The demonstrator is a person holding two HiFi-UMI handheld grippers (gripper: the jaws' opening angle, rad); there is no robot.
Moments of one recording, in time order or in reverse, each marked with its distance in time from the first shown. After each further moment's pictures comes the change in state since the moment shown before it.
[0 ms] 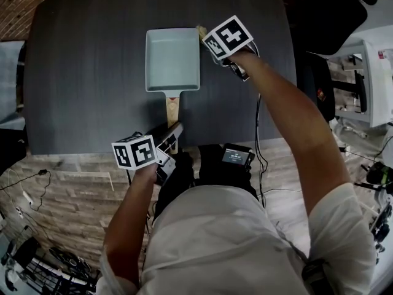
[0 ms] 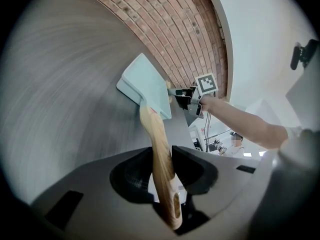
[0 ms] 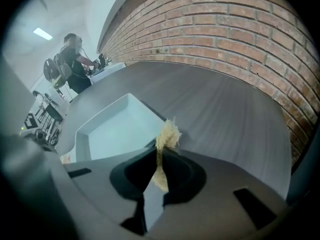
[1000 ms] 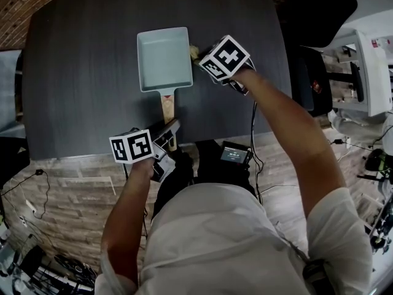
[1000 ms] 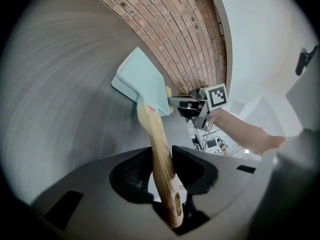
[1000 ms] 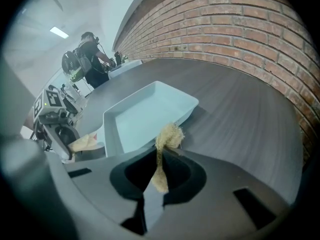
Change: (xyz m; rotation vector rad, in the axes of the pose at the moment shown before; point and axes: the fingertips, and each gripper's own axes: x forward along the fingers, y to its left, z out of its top) left arm 0.004 -0.002 -0.001 0.011 0.047 -0.018; right arm -0.014 0.058 -0.047 -0.097 0.013 0.138
